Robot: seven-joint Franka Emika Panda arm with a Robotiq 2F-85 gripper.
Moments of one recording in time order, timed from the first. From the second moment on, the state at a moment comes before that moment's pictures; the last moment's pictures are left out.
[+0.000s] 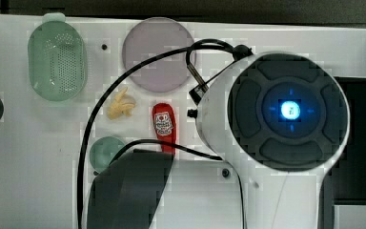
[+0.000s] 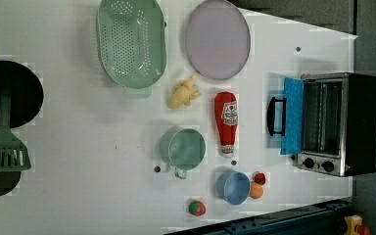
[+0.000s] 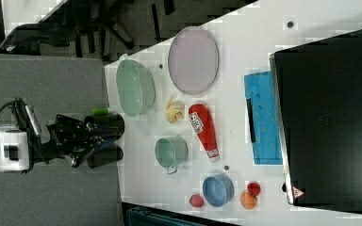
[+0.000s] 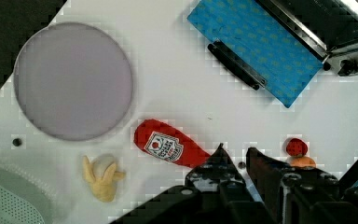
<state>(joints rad) 0.13 -0.16 -0.18 -1.78 -0.04 0.05 0.07</state>
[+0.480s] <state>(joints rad) 0.13 -0.15 -0.19 -1.79 -0.05 0.05 0.07</state>
